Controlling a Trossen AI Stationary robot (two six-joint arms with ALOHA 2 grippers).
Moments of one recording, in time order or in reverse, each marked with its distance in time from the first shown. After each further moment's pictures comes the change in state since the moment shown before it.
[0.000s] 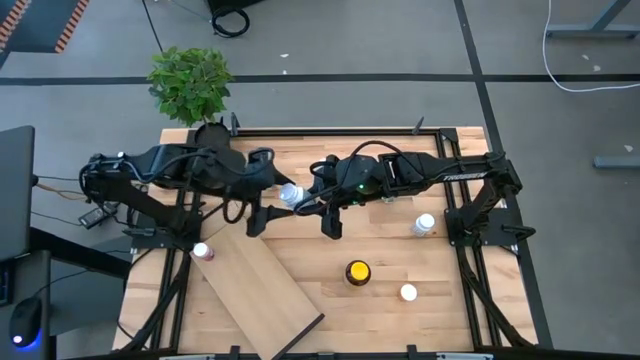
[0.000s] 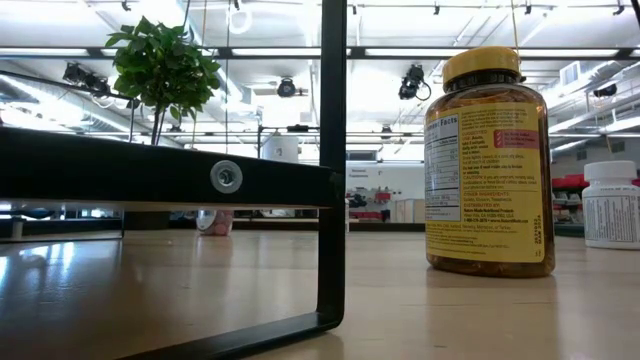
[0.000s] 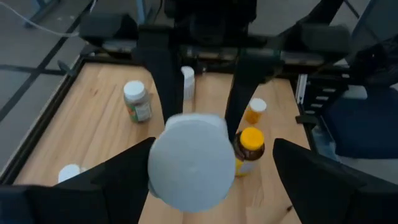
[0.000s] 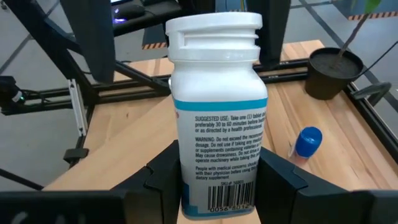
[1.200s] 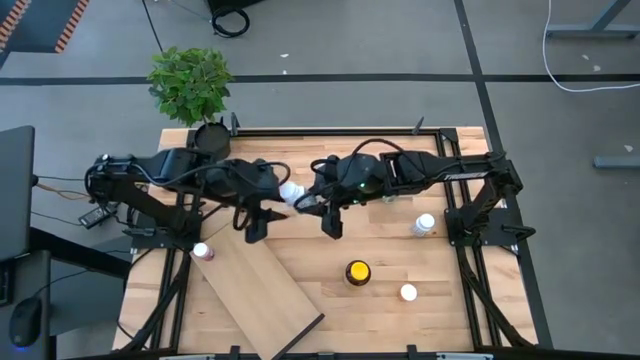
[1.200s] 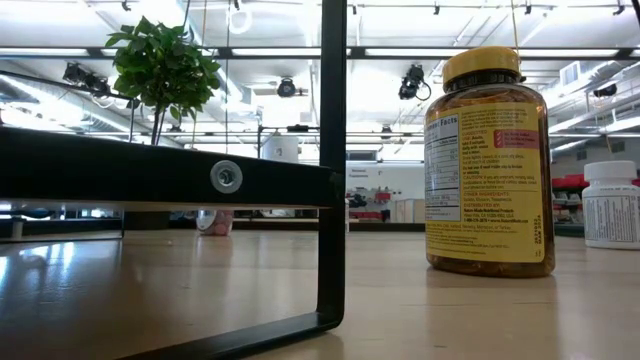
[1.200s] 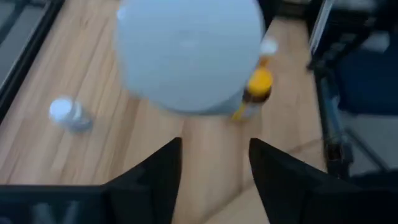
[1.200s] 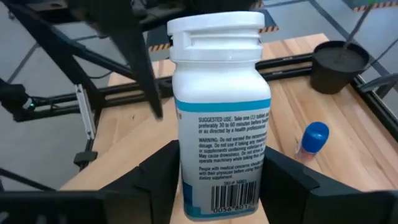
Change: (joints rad) left arm -0.004 0.033 -0.002 -0.214 0.023 -0.087; right arm -0.002 -0.001 0.003 -0.008 -0.022 0.052
